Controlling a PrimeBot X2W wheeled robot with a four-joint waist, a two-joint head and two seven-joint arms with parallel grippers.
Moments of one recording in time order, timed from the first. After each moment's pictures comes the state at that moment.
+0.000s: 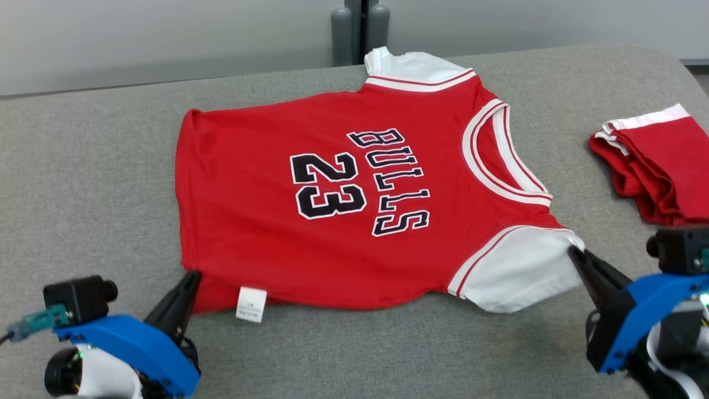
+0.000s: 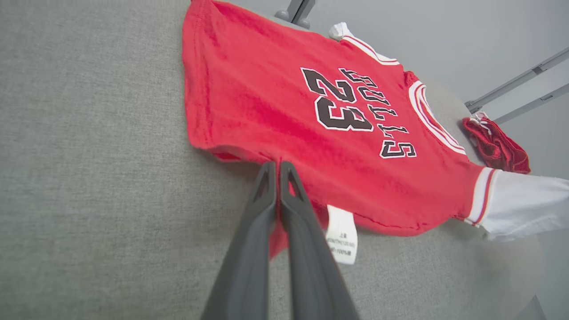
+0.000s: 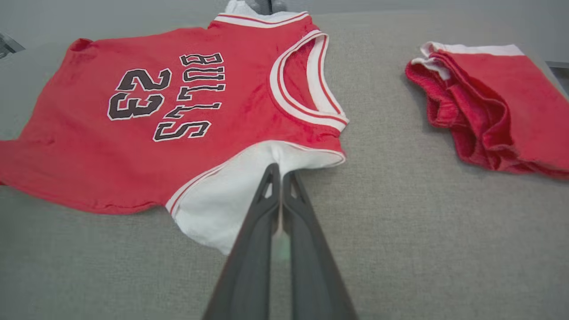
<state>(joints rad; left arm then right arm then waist) 0.02 0.50 -0.30 -0.22 -0.89 0.16 0.32 -0.02 -0.07 -0.12 -0.36 0.28 0.13 0.76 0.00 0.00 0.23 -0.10</state>
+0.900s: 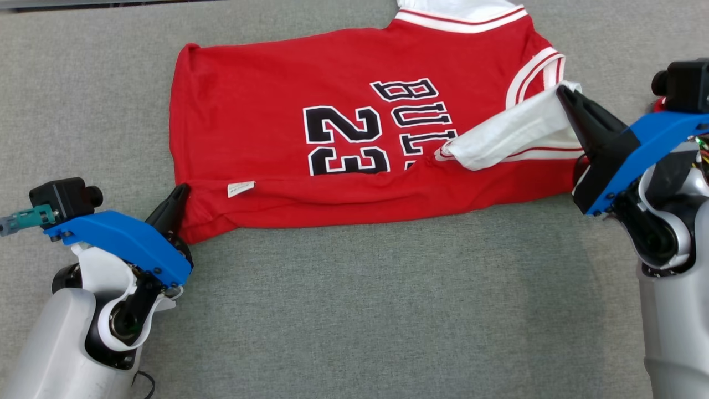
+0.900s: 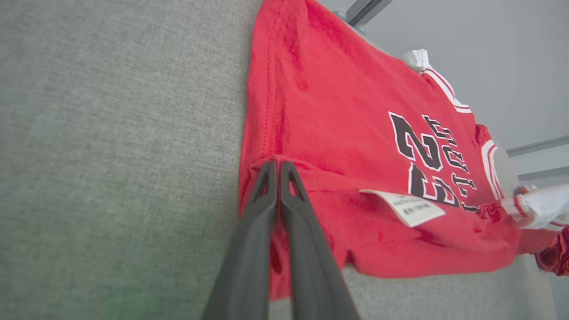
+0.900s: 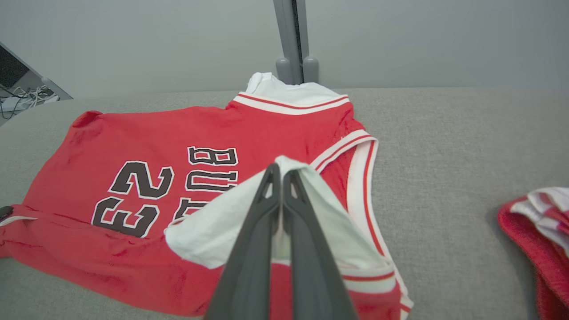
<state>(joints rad) -0.36 0.39 -0.27 0.15 -0.99 0.10 0.33 -0.56 -0.14 -0.05 0.04 0.37 0.13 0.60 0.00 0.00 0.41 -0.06</state>
